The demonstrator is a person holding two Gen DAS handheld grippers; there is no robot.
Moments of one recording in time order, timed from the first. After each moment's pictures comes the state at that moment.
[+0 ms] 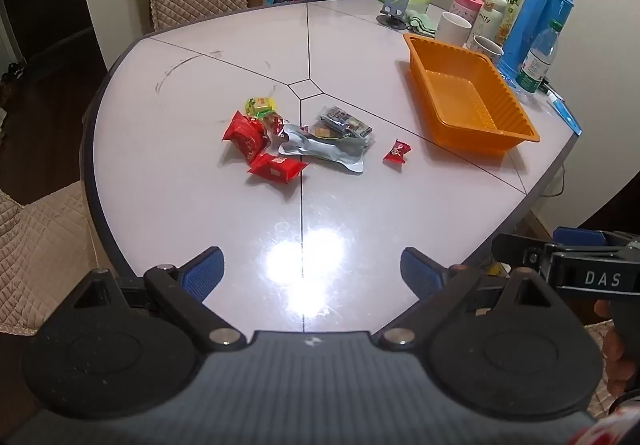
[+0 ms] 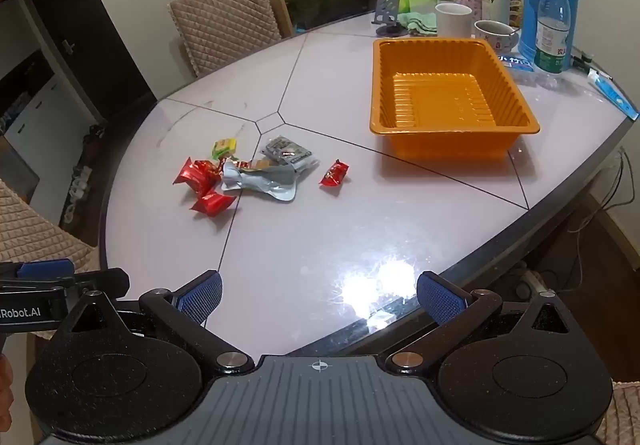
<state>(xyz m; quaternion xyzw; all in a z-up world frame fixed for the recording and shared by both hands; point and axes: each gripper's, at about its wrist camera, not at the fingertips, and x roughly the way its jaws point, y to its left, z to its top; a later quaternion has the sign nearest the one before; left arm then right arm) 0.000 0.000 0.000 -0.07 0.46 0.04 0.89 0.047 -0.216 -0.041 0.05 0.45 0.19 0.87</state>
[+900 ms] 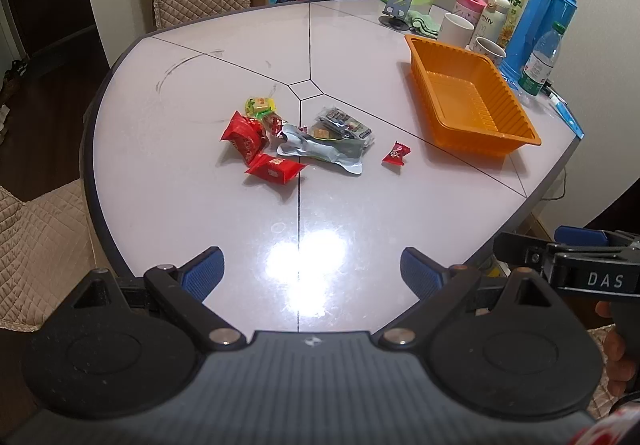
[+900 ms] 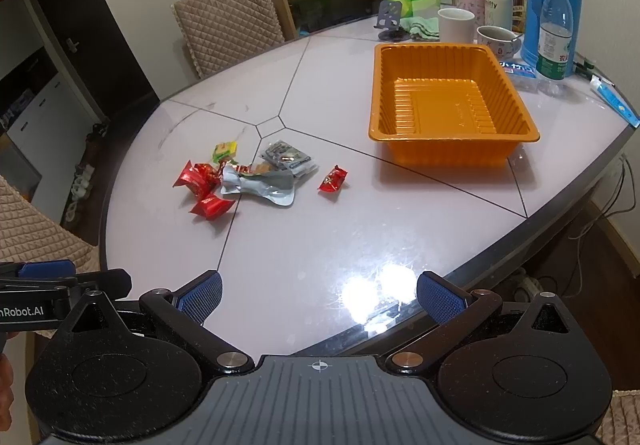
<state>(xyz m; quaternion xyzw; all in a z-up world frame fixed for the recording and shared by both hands) -0.002 0.002 -0.002 -0.07 0.46 0.04 0.88 0.051 -0.219 -0.038 0.05 0.45 0.19 0.87</state>
